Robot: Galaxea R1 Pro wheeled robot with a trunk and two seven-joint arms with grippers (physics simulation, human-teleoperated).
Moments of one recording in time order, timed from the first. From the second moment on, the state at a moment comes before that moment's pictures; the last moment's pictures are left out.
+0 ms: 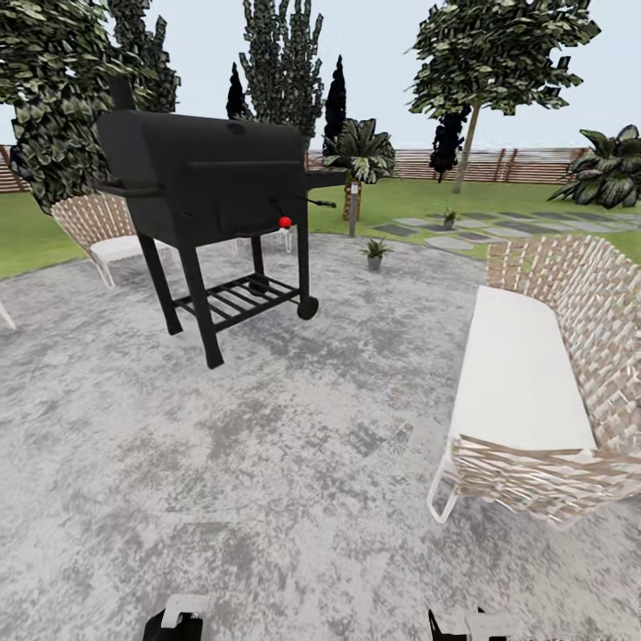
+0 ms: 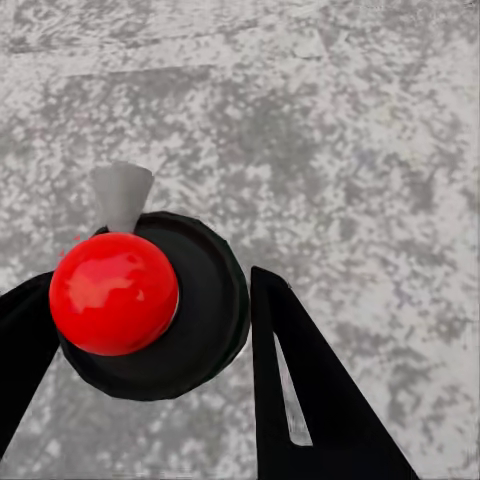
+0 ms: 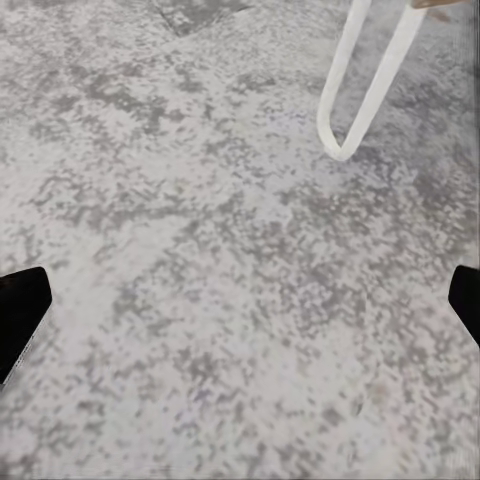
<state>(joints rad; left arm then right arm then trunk) -0.39 0.07 -0.10 -0.16 0.07 -0.32 -0.01 -0.09 -0.04 -0.03 -0.62 0.04 -0.37 0.00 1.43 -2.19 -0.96</state>
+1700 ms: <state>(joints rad) -0.39 0.07 -0.10 -0.16 0.07 -0.32 -0.01 -0.09 -0.04 -0.03 -0.62 0.04 -0.37 0.00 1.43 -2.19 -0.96</state>
